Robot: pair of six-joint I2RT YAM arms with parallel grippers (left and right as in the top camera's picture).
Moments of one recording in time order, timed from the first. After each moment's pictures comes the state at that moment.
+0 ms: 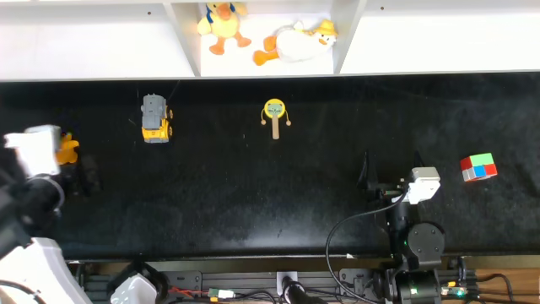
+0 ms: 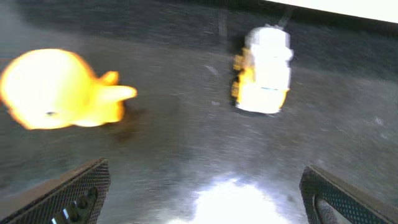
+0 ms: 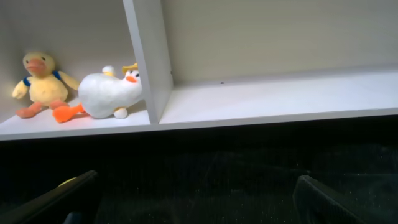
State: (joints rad) left arm 0.75 0.98 0.97 -0.96 0.46 0.43; right arm 0.09 0.01 0.02 -0.01 0.03 0.12
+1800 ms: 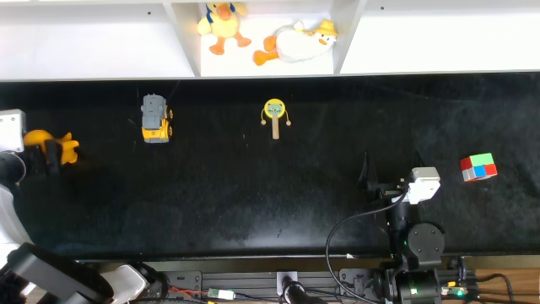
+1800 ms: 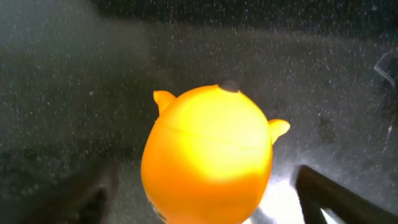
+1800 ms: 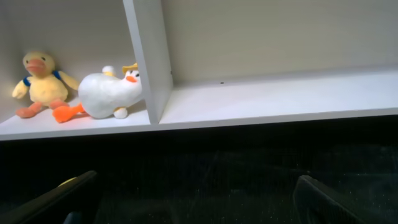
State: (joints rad) left arm 0.84 1.48 1.06 -0.63 0.30 0.63; right arm 0.09 0.01 0.02 -0.01 0.03 0.12
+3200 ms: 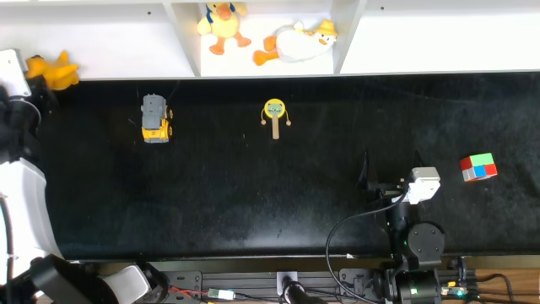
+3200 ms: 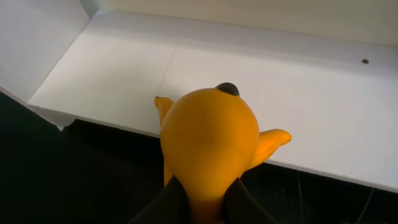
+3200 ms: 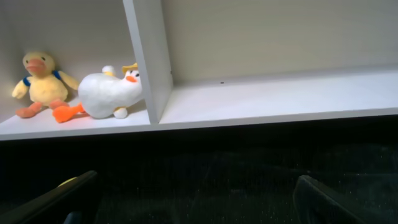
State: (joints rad) left arm 0.56 1.42 1.06 -0.20 0.27 0.17; right arm 0.09 0.01 0.02 -0.01 0.03 0.12
